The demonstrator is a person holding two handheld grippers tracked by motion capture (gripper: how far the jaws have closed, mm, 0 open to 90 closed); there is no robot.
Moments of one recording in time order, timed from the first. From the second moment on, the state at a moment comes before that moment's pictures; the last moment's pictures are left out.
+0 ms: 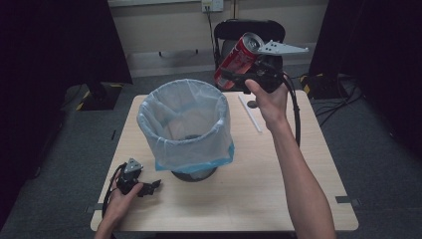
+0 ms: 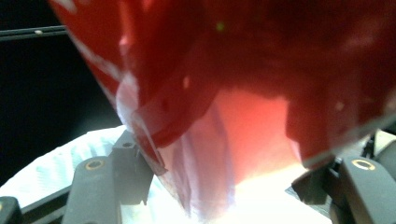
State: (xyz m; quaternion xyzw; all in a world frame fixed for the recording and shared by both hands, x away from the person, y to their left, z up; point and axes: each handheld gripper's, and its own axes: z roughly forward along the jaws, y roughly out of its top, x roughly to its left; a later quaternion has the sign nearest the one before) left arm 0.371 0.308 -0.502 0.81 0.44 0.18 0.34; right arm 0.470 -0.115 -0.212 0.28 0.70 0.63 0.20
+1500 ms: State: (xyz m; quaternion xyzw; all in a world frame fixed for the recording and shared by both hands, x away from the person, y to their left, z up) left arm 0.371 0.307 -0.502 0.81 0.44 0.18 0.34; right arm 0.458 -0.063 -0.235 0.23 0.75 0.60 0.15
